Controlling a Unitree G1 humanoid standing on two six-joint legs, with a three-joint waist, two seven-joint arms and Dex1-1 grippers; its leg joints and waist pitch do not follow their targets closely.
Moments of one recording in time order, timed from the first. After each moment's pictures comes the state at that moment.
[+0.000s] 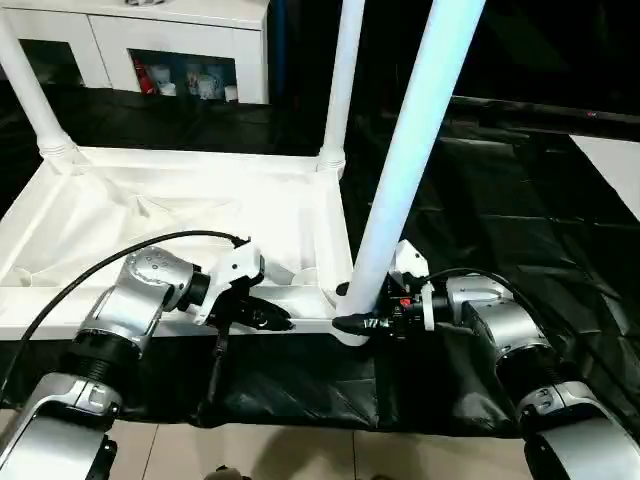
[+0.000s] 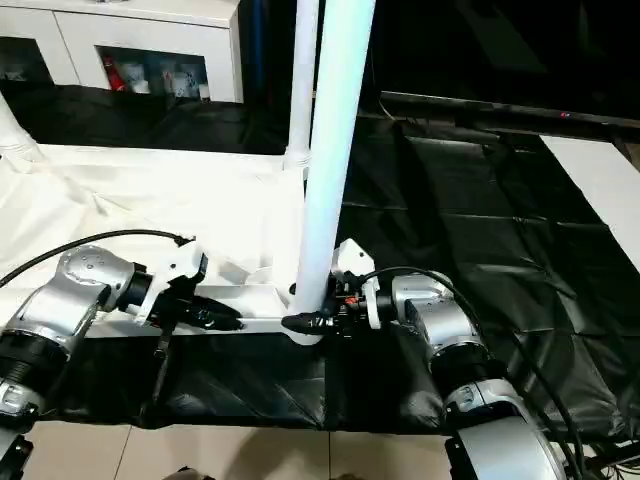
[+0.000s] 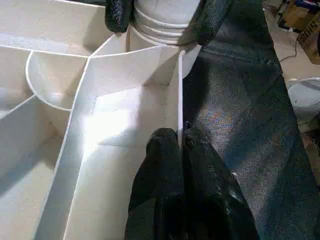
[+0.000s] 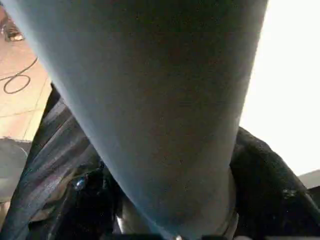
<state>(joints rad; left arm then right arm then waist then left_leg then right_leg) -0.57 0.48 -0.24 0.56 -0.01 0.14 -1.46 -0.58 -0.24 0.17 0.77 0.11 -0.01 1.33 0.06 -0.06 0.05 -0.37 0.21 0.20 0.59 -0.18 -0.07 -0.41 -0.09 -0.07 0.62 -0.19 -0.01</state>
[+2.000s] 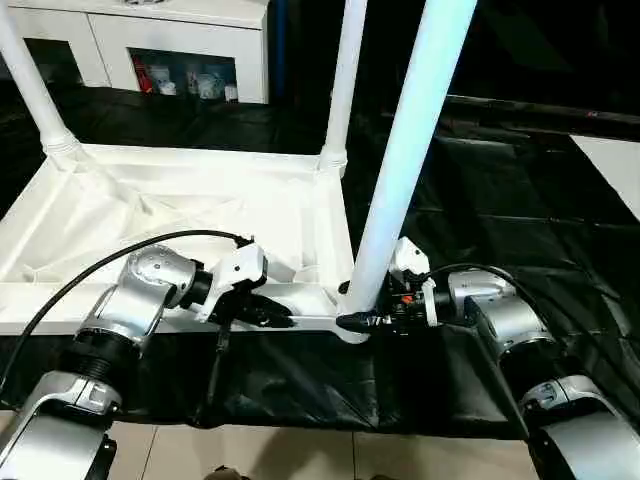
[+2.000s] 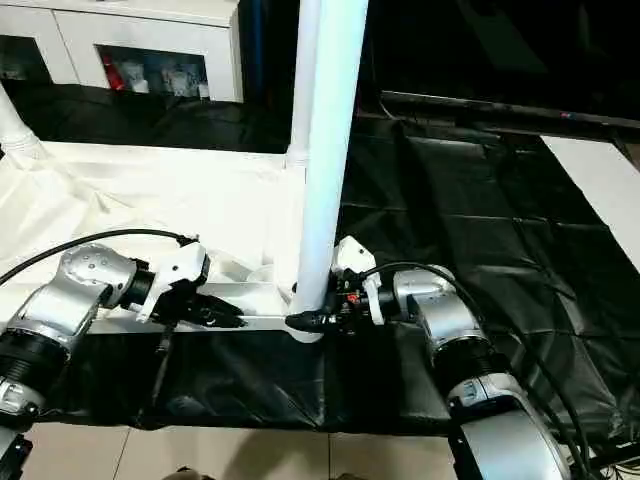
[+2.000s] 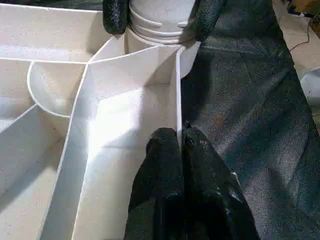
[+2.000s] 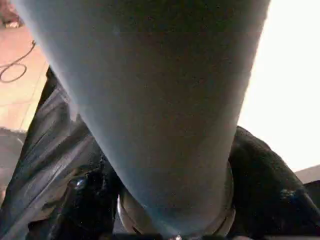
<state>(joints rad) -0.58 0.49 -0.25 0.56 0.00 0.06 -1.43 -0.59 -0.26 0.17 0.78 0.11 -0.01 1.33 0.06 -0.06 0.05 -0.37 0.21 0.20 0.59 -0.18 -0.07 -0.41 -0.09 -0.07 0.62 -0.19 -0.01</state>
